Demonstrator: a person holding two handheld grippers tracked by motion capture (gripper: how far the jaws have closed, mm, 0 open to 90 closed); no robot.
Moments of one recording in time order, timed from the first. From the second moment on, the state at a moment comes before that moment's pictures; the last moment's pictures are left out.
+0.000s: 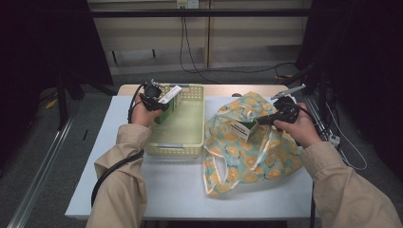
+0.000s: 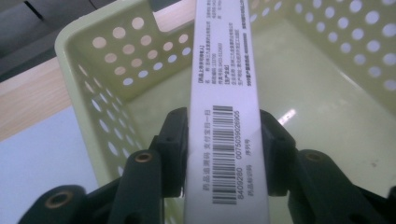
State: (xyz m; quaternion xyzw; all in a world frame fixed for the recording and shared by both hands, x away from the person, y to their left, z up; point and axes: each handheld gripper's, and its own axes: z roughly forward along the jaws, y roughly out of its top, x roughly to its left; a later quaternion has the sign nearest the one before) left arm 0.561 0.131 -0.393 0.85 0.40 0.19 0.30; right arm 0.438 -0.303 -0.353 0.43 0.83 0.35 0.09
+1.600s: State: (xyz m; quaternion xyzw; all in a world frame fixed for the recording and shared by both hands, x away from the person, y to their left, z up) left arm 0.410 0.027 -0.320 0.89 0.17 0.04 0.42; right arm 0.428 -0.306 -0.345 0.44 0.82 0.35 0.11
